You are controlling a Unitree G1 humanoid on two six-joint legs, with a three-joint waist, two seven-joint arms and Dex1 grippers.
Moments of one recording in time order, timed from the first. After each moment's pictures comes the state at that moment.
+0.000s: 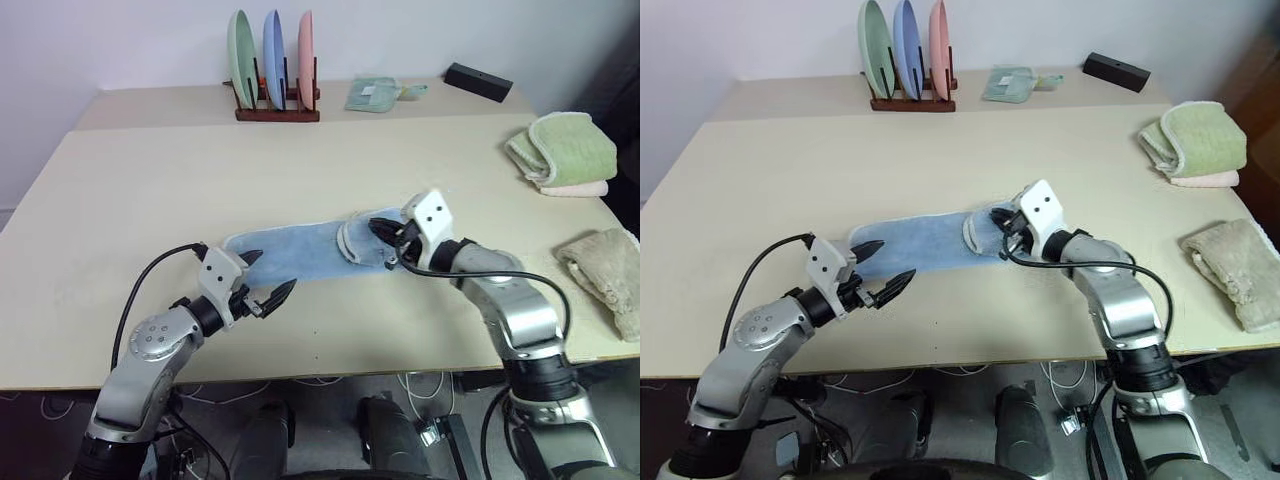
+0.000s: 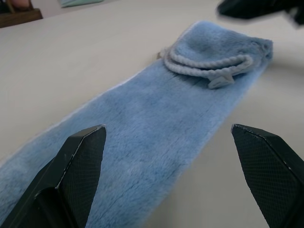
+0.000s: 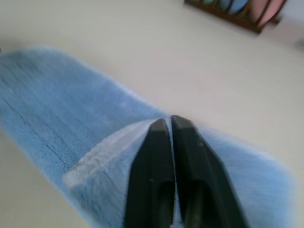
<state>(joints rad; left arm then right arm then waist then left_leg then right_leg) 0.02 0.46 -0.01 -0.44 -0.33 0.38 -0.55 -0.41 -0.40 0.11 -0.12 0.16 0.49 0.60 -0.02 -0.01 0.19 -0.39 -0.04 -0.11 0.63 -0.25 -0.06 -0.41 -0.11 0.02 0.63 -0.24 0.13</state>
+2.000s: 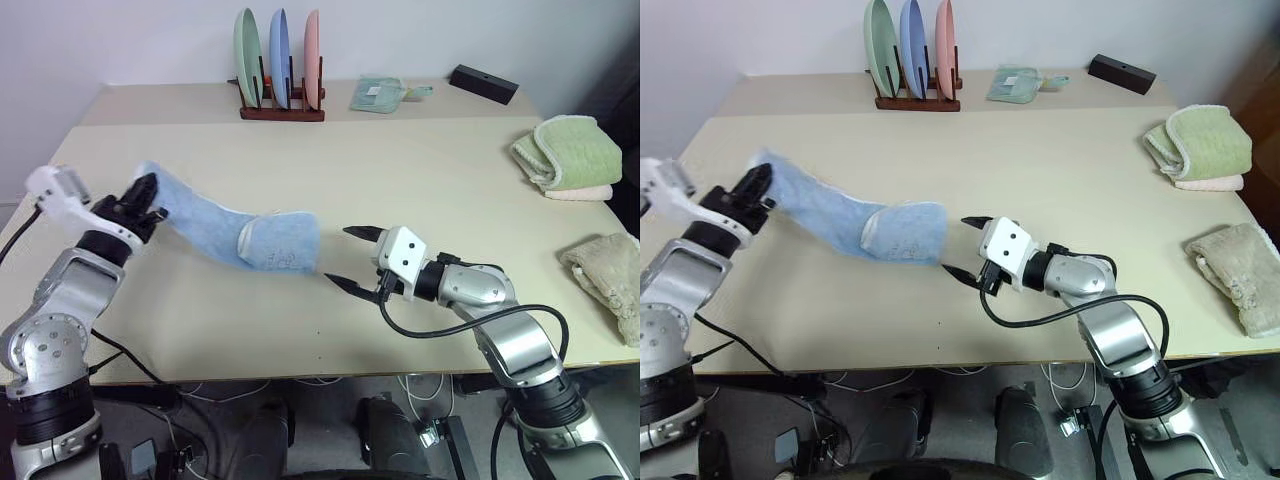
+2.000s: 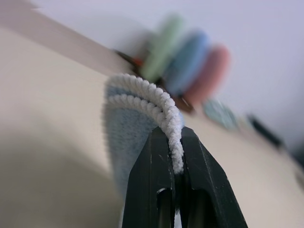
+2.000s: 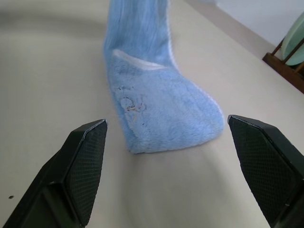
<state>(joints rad) -0.27 0.58 0.37 -0.31 -1.11 0.65 -0.01 -0.31 -0.50 0.21 -0.36 0.13 0.32 0.74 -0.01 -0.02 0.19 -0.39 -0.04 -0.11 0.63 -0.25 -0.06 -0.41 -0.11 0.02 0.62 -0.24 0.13</state>
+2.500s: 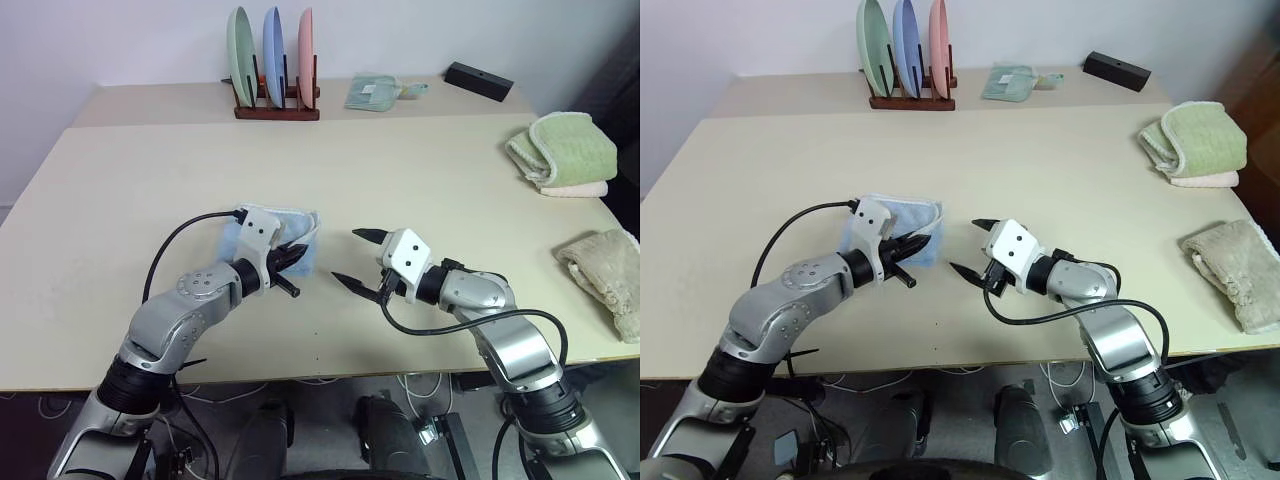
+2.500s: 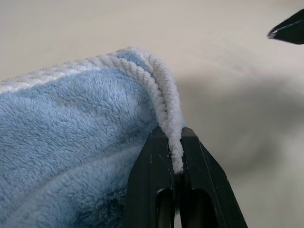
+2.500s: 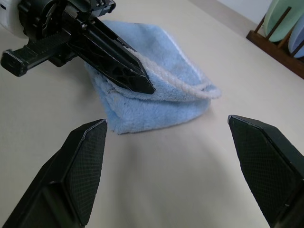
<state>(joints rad) -0.37 0.51 -0.21 -0.32 -0.62 0.72 -0.26 -0.27 -0.50 0.20 -0.35 0.12 0.32 0.69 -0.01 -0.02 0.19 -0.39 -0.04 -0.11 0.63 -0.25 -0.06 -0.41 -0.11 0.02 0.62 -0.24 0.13</state>
